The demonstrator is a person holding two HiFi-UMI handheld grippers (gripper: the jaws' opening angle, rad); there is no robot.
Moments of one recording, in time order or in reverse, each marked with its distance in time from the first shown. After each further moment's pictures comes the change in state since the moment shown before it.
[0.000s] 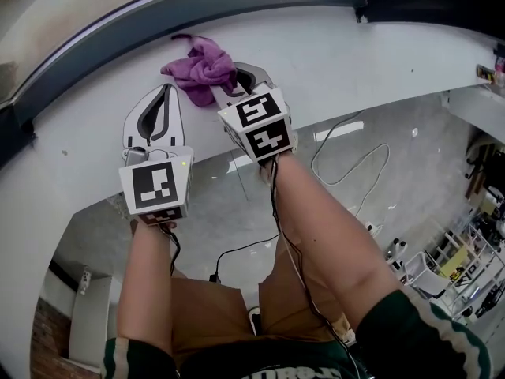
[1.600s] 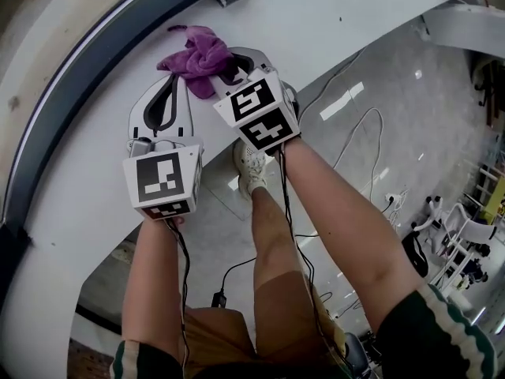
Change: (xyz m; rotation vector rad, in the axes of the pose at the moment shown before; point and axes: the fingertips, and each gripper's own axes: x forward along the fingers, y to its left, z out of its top) left arm 0.124 -0.249 0.083 0.152 -0.076 -0.293; right arm -0.135 -0.234 -0.049 0.003 -0.058 -0.268
